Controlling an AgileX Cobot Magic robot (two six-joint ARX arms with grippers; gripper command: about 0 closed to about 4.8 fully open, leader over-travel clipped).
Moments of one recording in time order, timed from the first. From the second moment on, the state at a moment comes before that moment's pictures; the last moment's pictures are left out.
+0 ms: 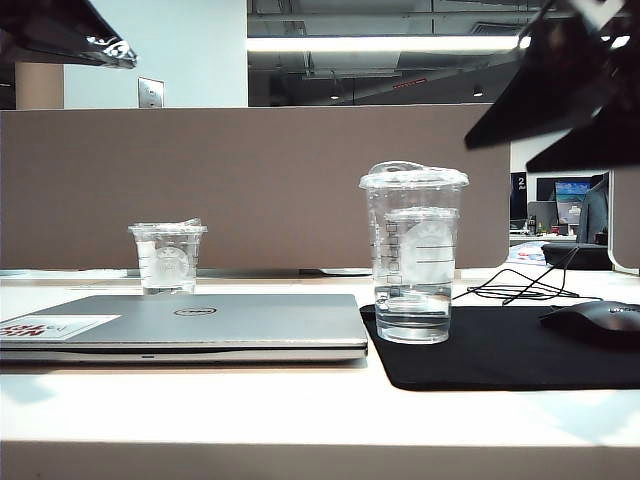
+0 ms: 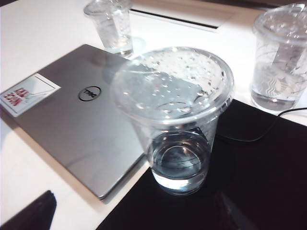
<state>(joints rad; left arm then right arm) -0.20 0.94 0.70 -0.01 0.51 0.00 0.29 0.90 0.42 0.15 -0.36 -0.02</state>
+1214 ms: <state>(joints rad) -0.04 0.25 0.24 -0.06 0.35 0.00 0.29 0.40 0.42 -0.10 -0.29 0.02</state>
